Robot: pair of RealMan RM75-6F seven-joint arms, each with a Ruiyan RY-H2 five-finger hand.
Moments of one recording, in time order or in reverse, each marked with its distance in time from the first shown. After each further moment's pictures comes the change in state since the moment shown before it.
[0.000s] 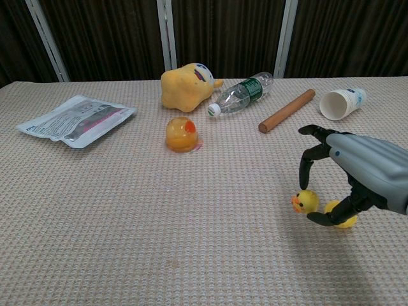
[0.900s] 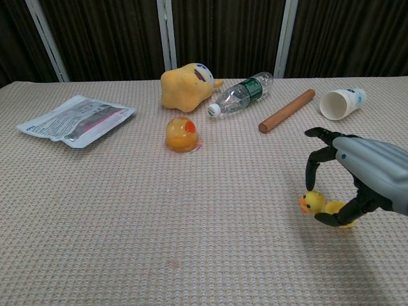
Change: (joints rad) left arm 0.003 0.002 0.000 -0.002 0.004 -0.001 0.003; right arm -0.024 0.007 0.014 0.060 -0.018 -0.038 0.055
